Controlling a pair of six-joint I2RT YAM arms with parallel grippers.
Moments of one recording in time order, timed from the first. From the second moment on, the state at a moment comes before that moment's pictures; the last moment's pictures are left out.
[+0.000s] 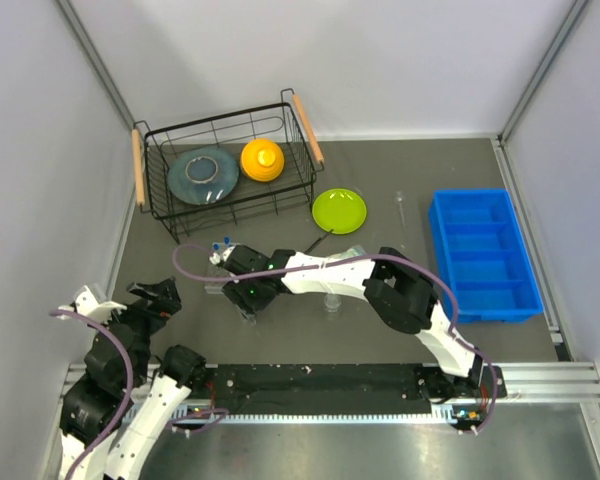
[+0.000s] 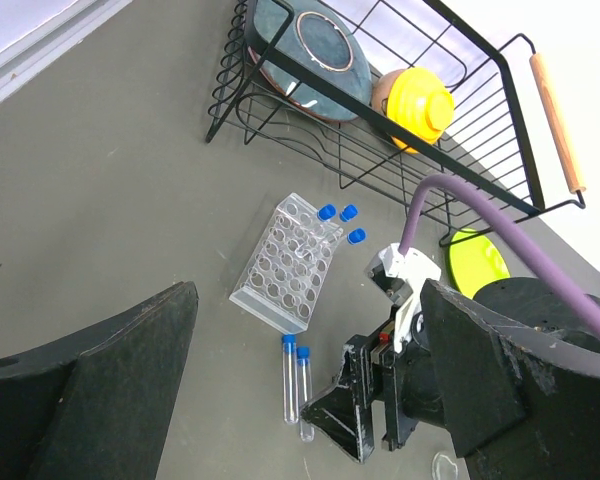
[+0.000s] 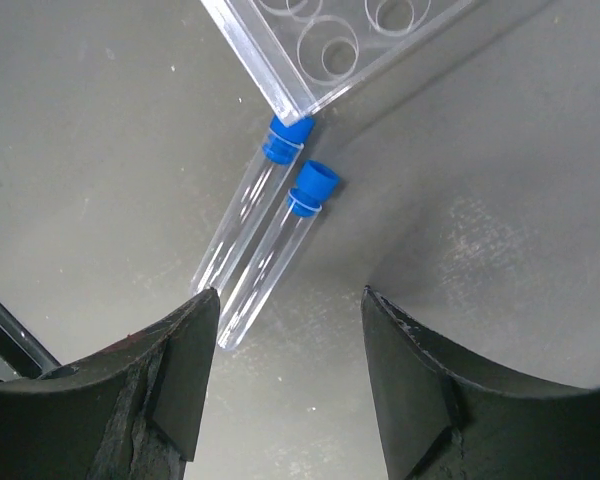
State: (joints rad) left arm -0.46 0.01 0.77 -1.00 -0.65 -0.76; right arm 1.19 2.21 1.72 -0.54 -0.02 0.30
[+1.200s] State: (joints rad) left arm -0.46 0.01 0.76 -0.98 -0.61 -0.75; right arm 1.19 2.21 1.73 -0.57 0.16 0.26
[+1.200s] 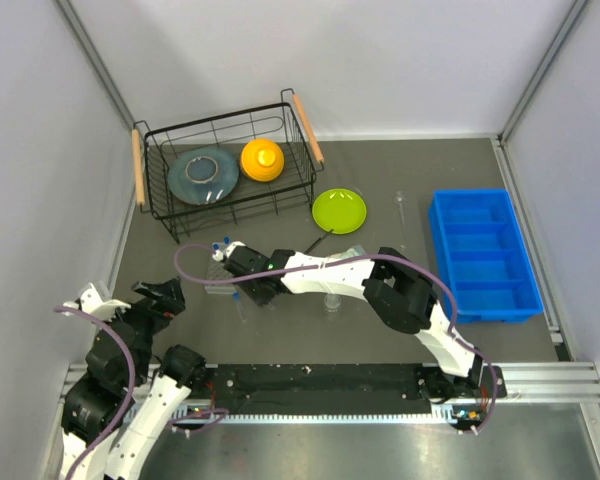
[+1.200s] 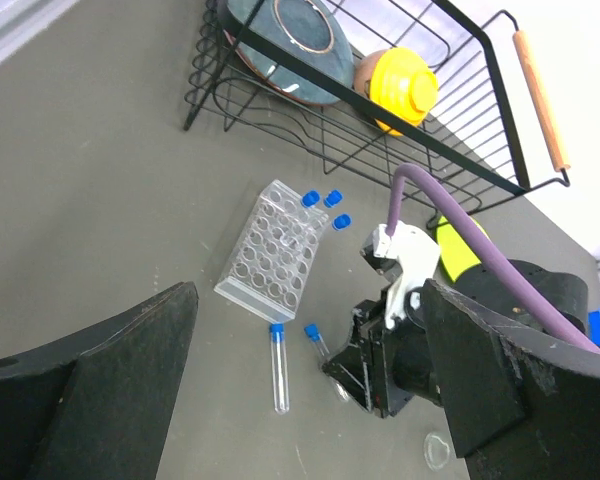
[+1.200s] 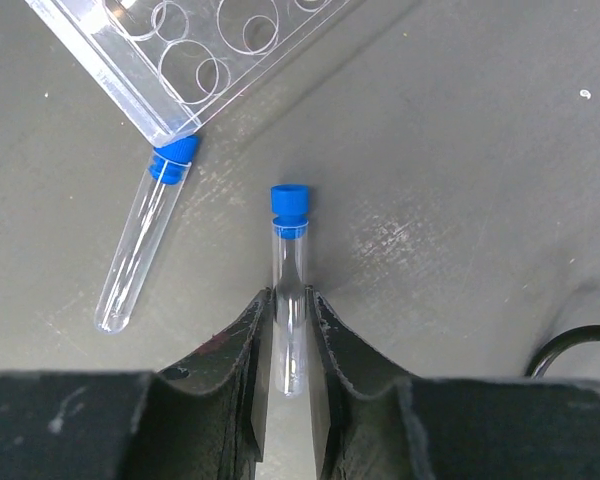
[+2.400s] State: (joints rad) left arm -0.46 0.03 0.52 -0.69 -0.11 -1.02; right arm 1.05 1.86 1.55 -0.52 -0.17 0.05
